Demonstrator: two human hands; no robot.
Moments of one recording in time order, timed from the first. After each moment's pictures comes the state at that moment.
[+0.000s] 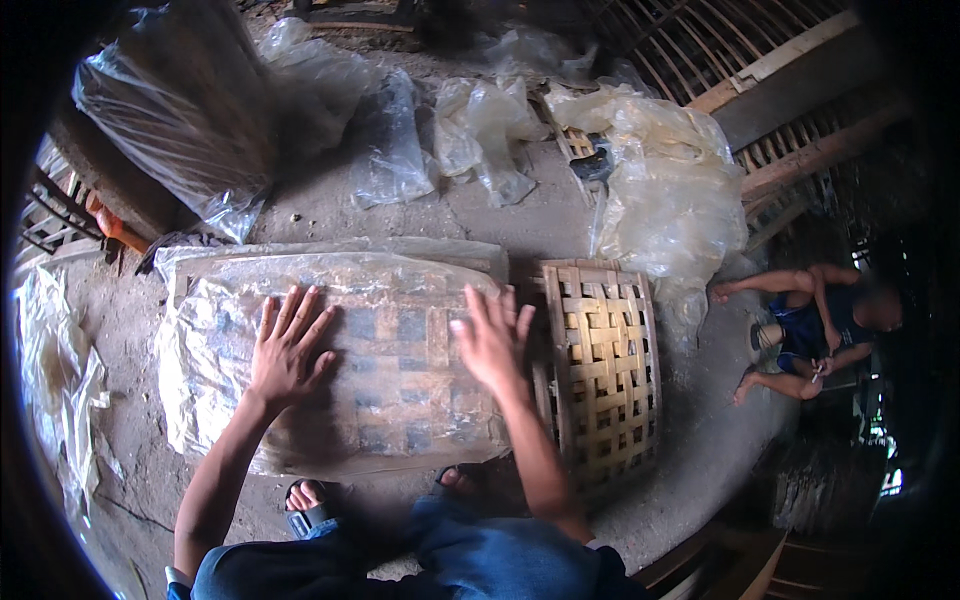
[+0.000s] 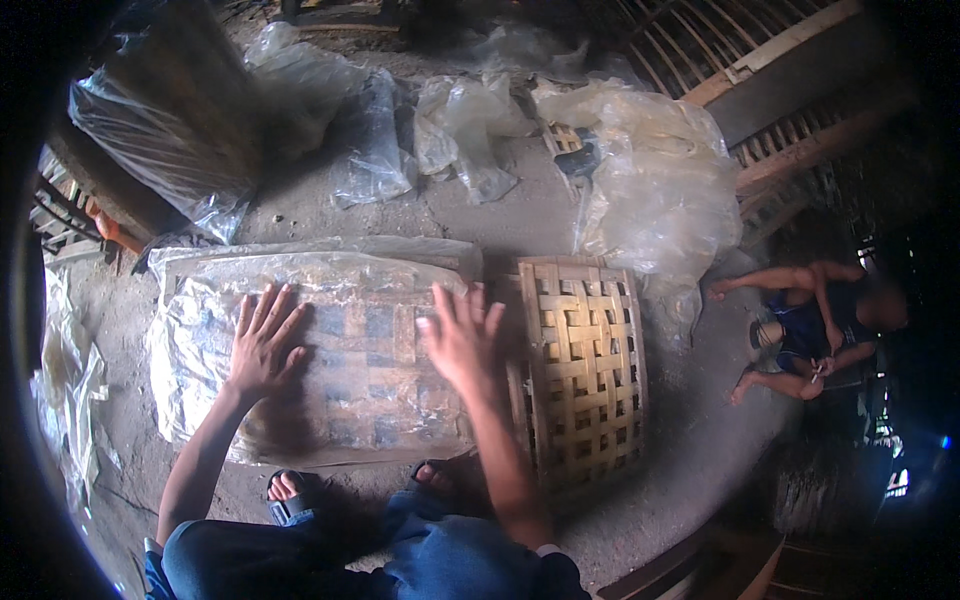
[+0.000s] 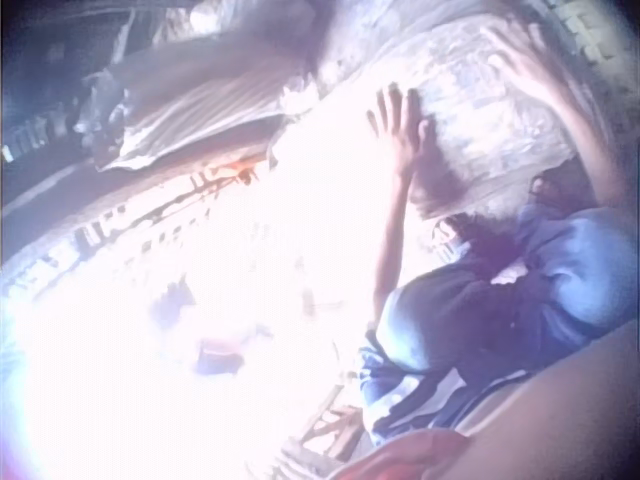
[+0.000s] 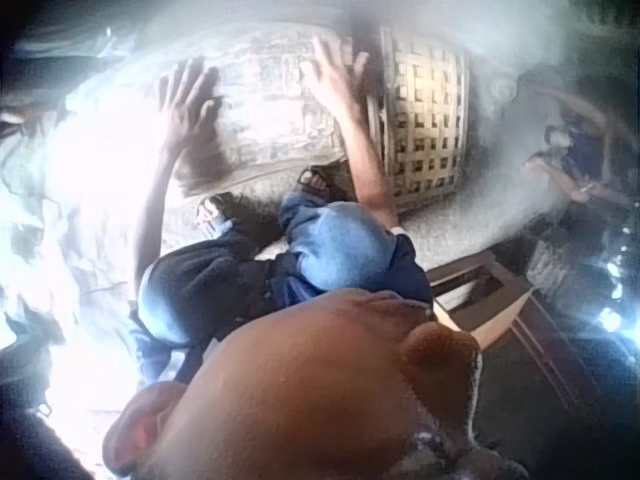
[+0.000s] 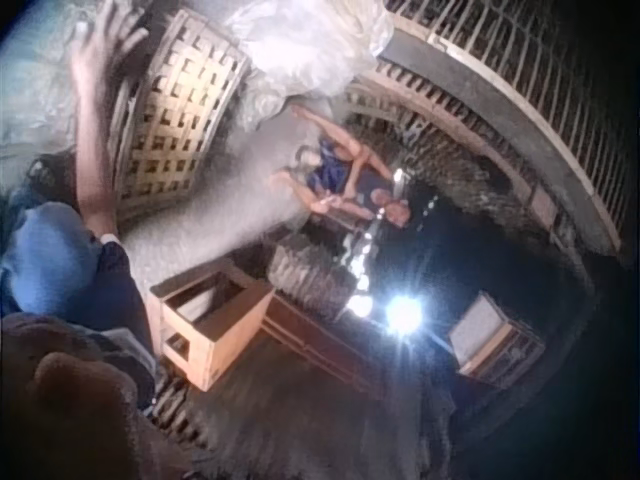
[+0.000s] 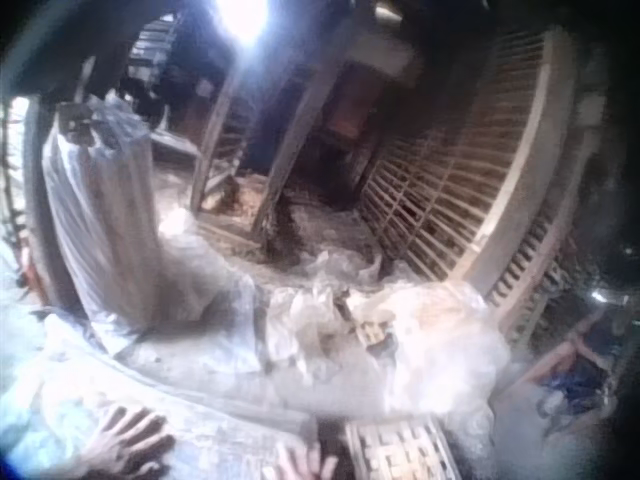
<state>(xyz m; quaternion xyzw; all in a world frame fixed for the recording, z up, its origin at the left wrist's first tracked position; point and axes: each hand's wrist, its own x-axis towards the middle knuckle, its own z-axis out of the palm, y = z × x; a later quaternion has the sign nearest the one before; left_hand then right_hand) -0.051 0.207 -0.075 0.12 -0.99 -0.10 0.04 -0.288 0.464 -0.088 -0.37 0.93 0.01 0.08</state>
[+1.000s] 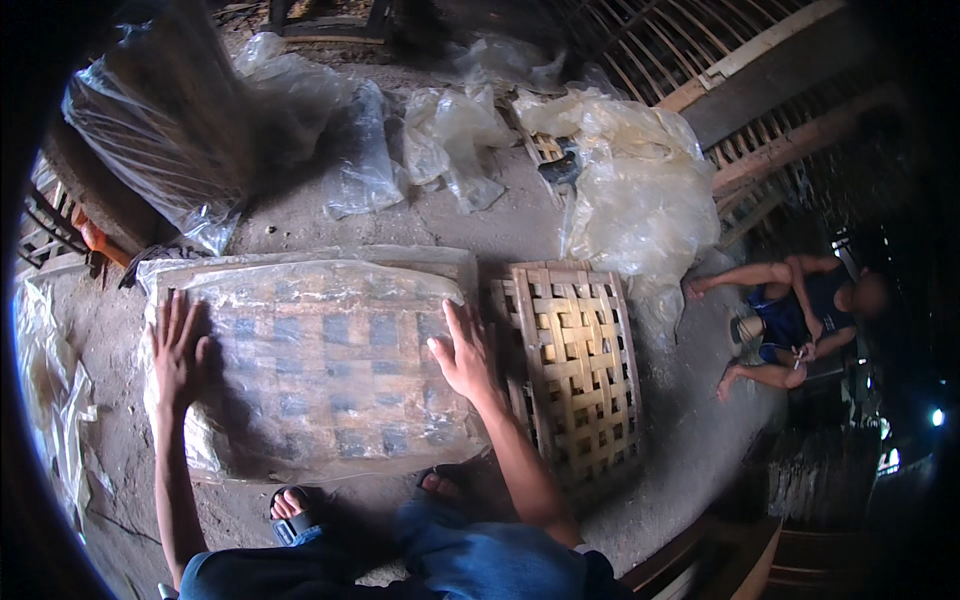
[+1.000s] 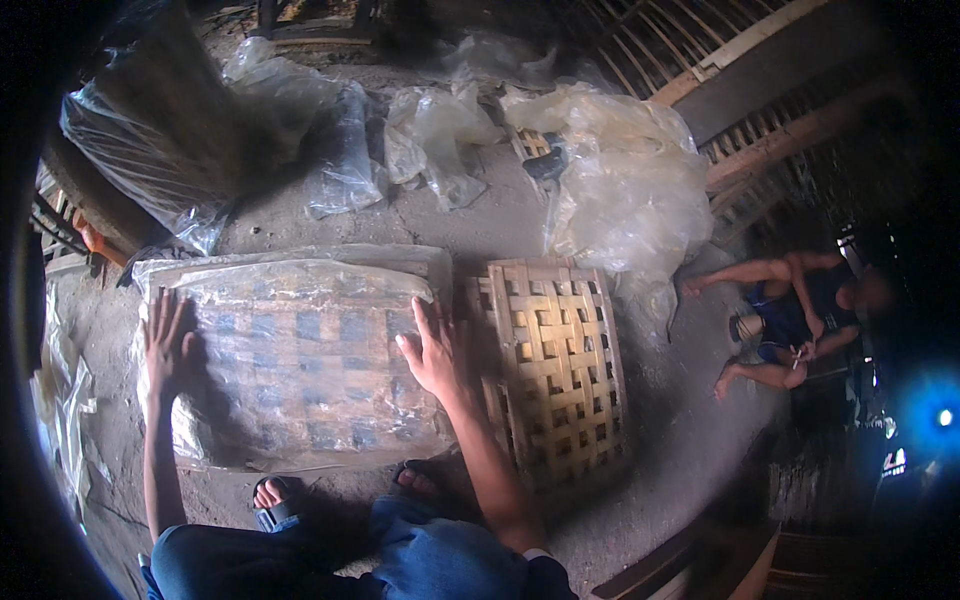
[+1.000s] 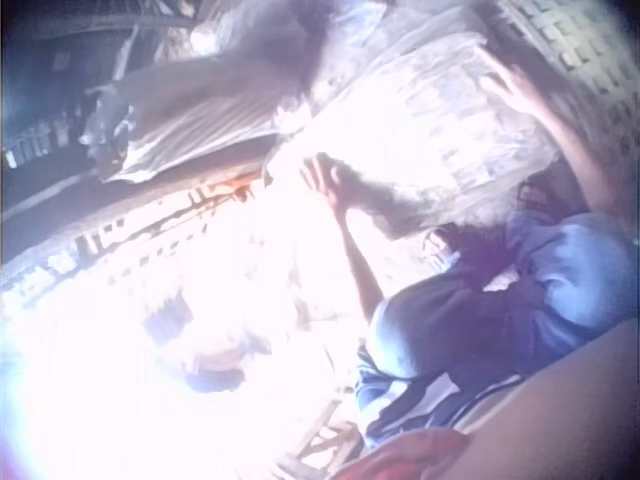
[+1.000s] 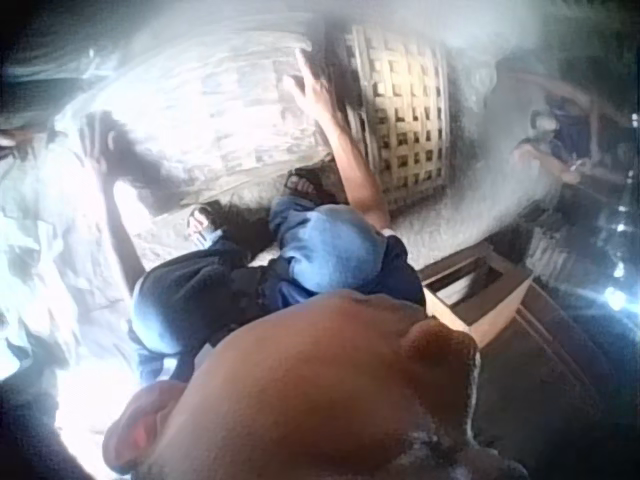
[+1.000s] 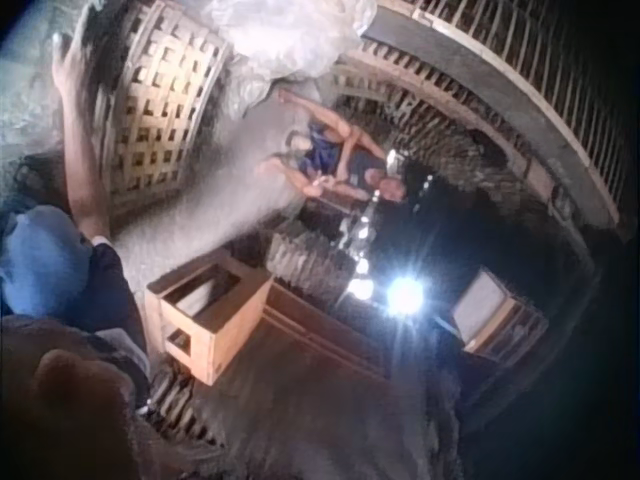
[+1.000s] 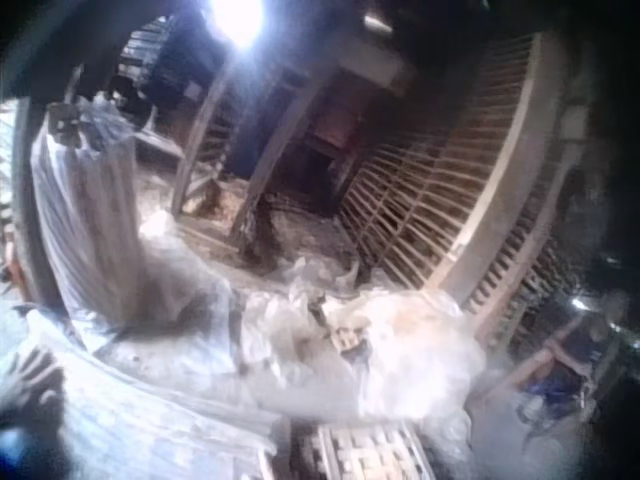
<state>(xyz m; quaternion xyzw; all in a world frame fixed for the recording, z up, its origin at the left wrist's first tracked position) 0.045 0.101 -0.104 0.33 -0.94 0.02 0.06 -0.284 0.493 -0.106 -0.40 0.89 -0.21 0.04</state>
